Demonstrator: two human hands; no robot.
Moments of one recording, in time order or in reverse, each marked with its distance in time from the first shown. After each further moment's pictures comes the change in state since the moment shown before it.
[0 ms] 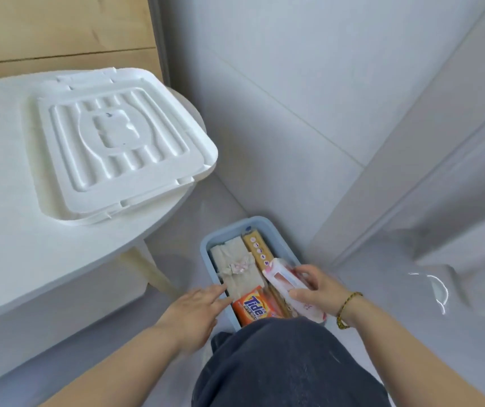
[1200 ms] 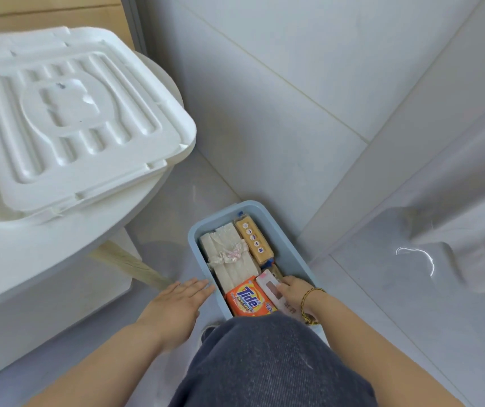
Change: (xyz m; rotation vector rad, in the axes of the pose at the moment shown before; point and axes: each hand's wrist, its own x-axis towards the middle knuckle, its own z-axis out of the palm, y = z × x) left_hand 0.016 -0.017 0.018 -0.012 -0.085 -0.074; right_hand 0.055 0.021 0.040 -0.258 -0.032 0.308
